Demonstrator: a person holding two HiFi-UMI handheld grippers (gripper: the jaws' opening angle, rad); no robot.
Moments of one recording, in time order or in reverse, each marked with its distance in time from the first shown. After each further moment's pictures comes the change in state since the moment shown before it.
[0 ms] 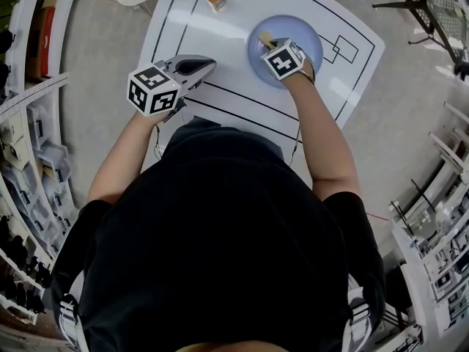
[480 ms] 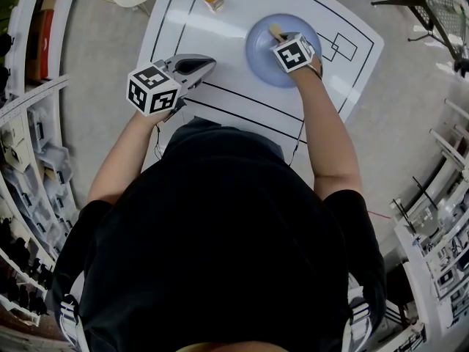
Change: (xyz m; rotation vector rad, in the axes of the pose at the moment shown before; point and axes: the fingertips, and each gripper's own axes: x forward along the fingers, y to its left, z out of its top) left arm 0.003 -0.001 0.003 0.003 0.002 -0.004; right arm -0.007 -0.042 -0.011 0.062 0.002 -0.074
